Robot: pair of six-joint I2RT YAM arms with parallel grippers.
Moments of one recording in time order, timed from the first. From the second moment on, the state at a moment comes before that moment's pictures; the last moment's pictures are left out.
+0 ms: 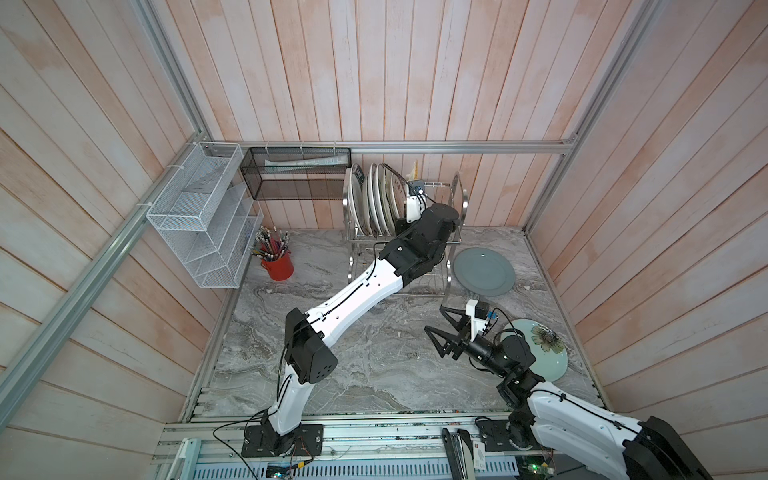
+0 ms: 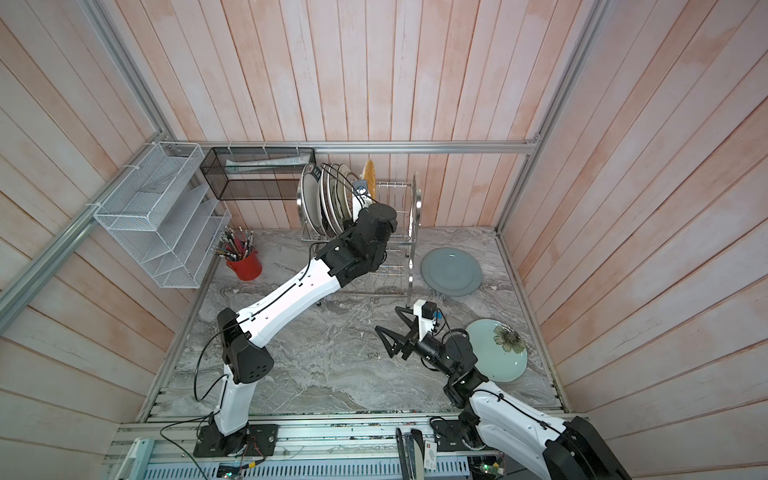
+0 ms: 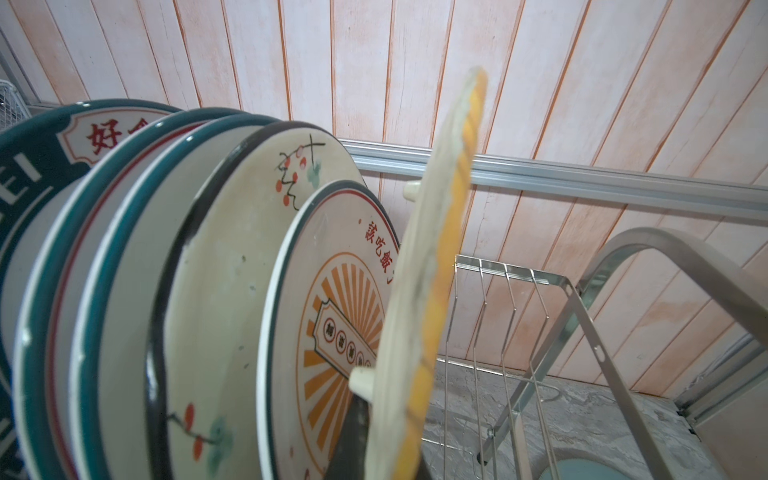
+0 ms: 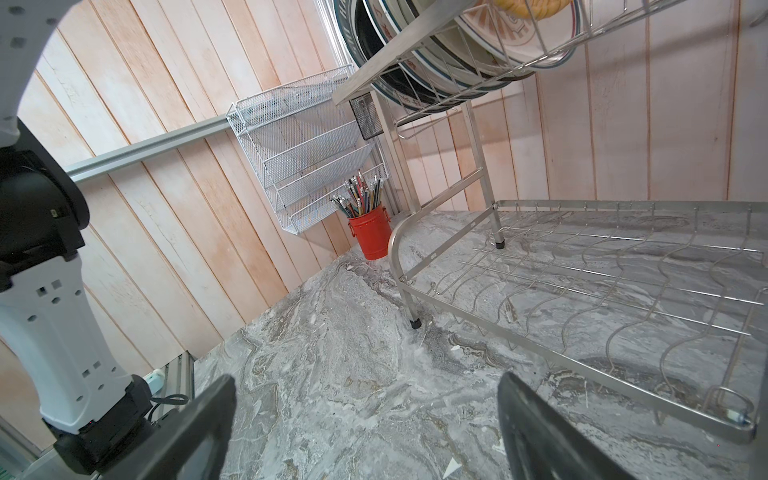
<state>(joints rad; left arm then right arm) -0.89 2.09 2.26 -0.45 -1.03 -0.31 0.63 0.88 0.13 0.86 -0.33 0.43</state>
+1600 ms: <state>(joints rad) -0.87 2.04 2.26 -0.50 -0.89 -0.38 0.63 0.88 0.13 0.86 -0.33 0.43</state>
